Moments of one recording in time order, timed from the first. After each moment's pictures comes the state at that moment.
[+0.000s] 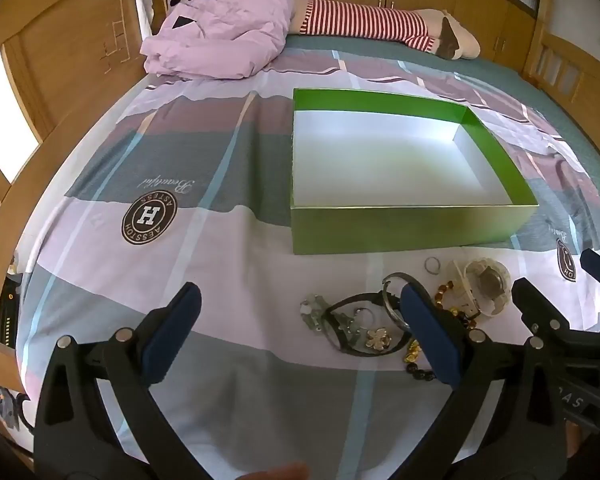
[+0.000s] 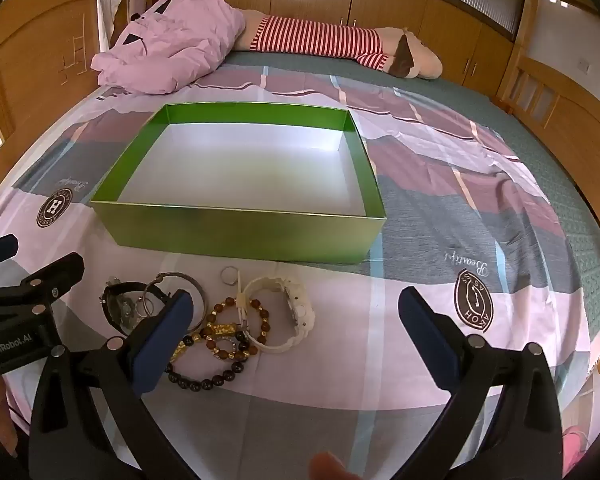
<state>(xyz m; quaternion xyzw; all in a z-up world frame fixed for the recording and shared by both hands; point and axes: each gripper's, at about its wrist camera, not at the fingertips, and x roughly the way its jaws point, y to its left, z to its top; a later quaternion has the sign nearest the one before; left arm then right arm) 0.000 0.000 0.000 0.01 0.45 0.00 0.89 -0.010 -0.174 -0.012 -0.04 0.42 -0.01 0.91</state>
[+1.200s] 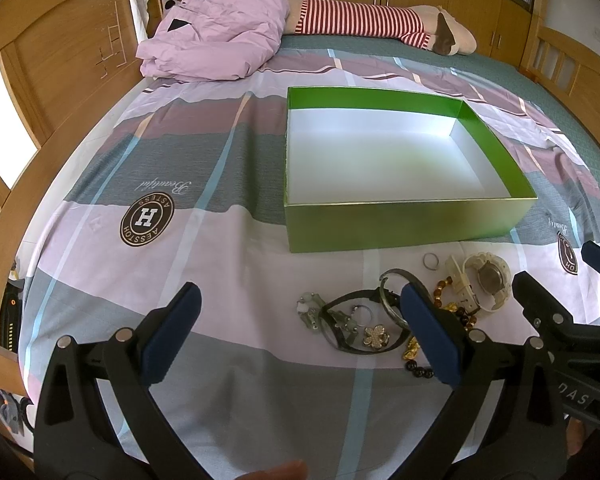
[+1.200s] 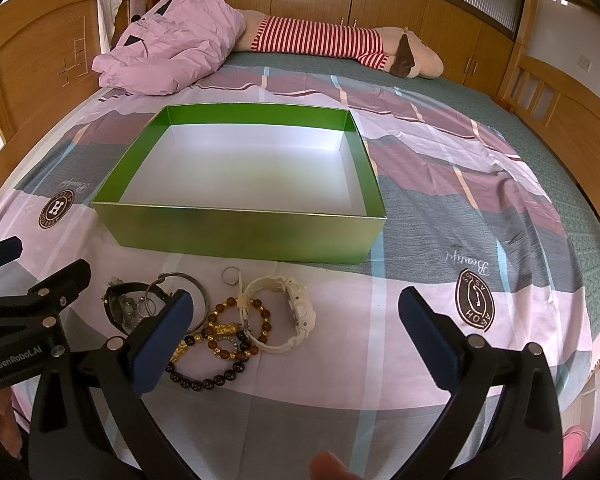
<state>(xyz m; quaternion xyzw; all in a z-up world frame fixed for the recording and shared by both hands) 0.001 -0.003 0.002 0.02 0.45 0.00 0.89 -0.009 -0.177 -0.011 -0.04 0.42 -0.01 0.91</state>
